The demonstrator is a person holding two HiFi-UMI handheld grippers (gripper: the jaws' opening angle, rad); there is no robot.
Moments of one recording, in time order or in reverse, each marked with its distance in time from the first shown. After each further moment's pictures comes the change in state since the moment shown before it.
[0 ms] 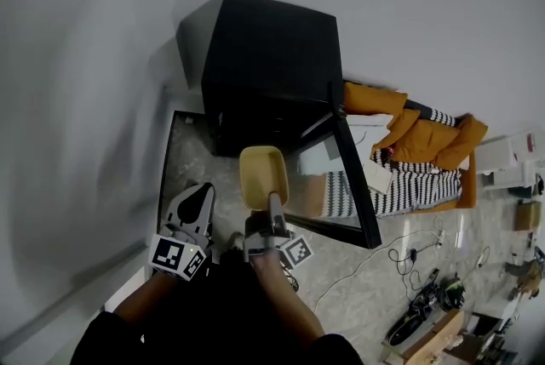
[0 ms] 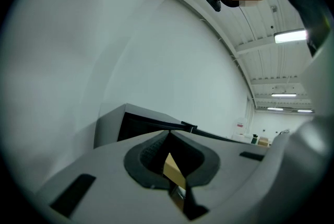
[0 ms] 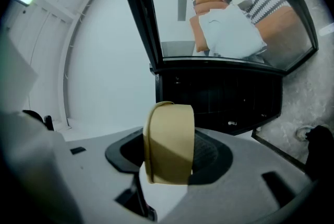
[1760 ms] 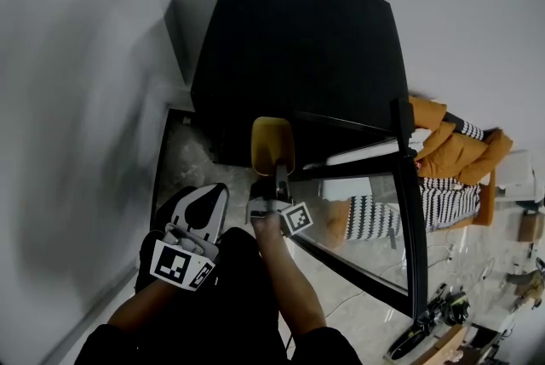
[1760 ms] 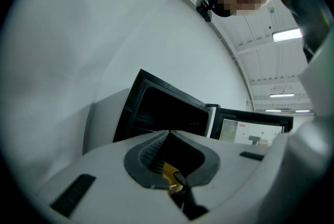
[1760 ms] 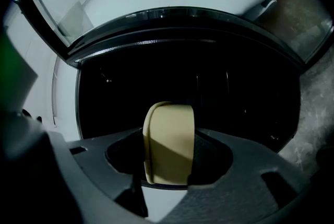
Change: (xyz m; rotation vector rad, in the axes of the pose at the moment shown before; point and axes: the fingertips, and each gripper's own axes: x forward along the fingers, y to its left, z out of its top) left arm 0.124 0.096 -0.127 -0.011 -0.065 -0.044; right arm 0.195 -0.251 0.045 -0.043 -0.069 0.002
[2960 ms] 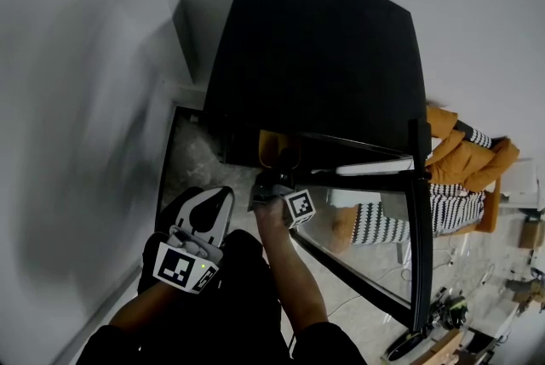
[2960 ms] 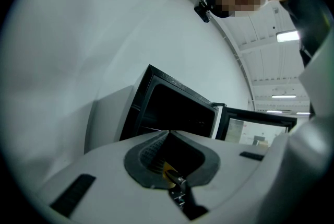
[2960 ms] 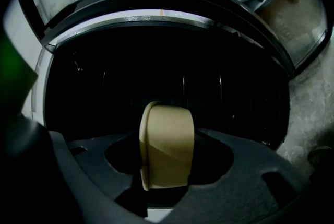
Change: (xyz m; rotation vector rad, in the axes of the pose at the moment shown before) left arm 0.012 0.023 0.000 -0.020 0.025 0.008; right arm 0.048 -0.034 -0.006 -0.002 -0.053 -0.179
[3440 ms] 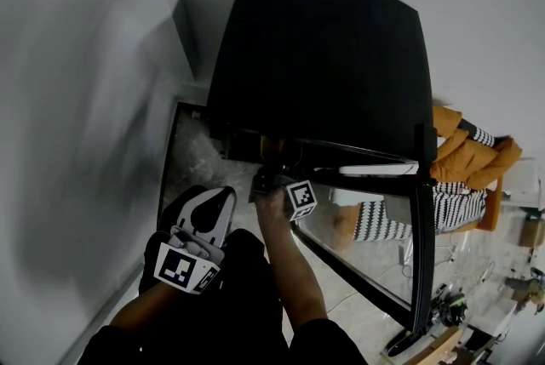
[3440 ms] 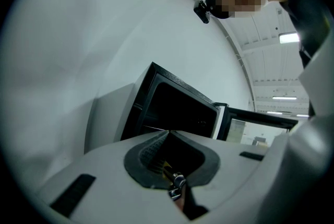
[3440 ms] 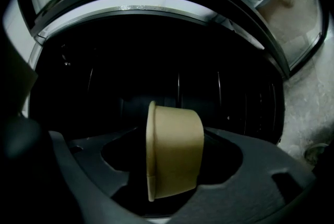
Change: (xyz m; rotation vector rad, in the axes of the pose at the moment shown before) left arm 0.007 0.007 0.000 -0.019 0.018 0.001; right arm 0.024 -0.010 0.001 0.006 -0.025 -0.047
